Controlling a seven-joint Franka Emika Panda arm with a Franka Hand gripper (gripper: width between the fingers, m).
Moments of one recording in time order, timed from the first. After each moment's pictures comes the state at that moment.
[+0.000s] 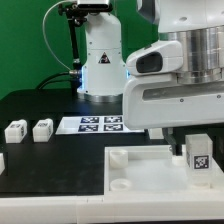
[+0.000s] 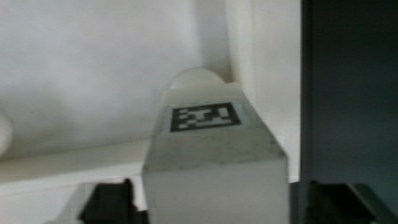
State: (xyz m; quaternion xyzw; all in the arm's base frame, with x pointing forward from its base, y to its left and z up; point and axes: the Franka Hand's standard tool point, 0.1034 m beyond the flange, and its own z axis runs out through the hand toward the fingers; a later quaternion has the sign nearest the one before) arm 0.645 0.116 0.080 -0.99 0.08 -0.02 0.05
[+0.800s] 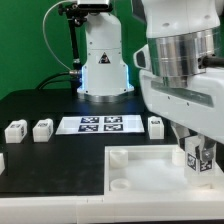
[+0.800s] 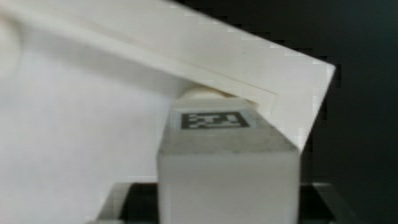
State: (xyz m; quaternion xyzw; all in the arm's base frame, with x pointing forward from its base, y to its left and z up) arm 0.641 0.108 0.077 -0.76 0.64 0.04 0.07
